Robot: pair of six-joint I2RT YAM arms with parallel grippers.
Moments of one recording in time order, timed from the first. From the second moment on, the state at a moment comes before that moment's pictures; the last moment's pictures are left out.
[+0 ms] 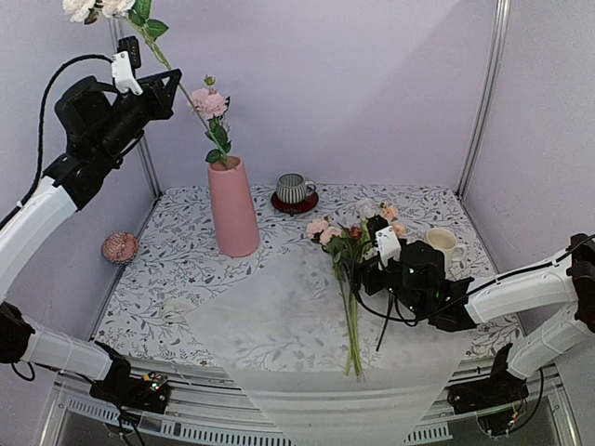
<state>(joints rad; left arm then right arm) -0.43 1.24 1.40 0.12 -0.06 -0.13 0.97 1.42 0.56 0.61 0.49 0.08</state>
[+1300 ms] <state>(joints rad) -0.42 1.52 1.46 -0.07 -0.04 -0.06 0.97 1.46 0.60 0.60 0.44 0.07</state>
